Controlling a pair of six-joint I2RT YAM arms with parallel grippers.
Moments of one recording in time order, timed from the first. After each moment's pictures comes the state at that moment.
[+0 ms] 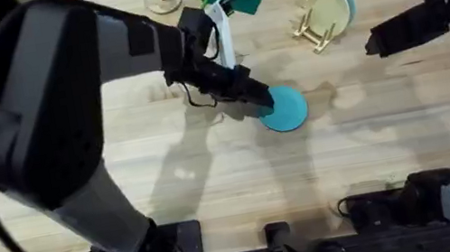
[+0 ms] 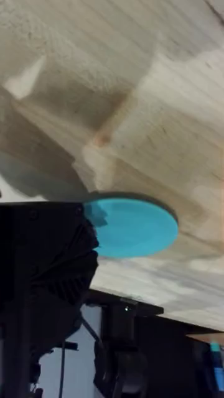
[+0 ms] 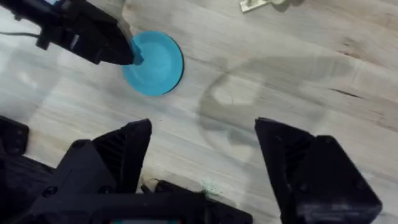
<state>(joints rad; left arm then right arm) -0.40 1.90 1.05 -0.52 1.00 0.12 -0.05 1.15 1.39 -1.41 -0.26 -0.28</state>
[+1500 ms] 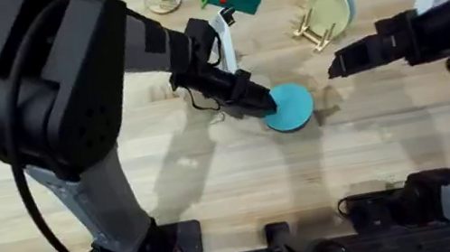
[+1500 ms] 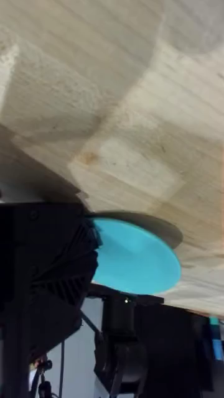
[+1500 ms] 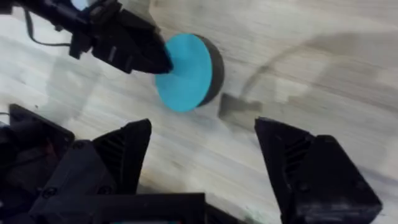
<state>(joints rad) -0.40 2.00 1.05 -0.48 1.08 0.12 -0.05 1.15 1.08 -1.19 -0.45 -0.17</state>
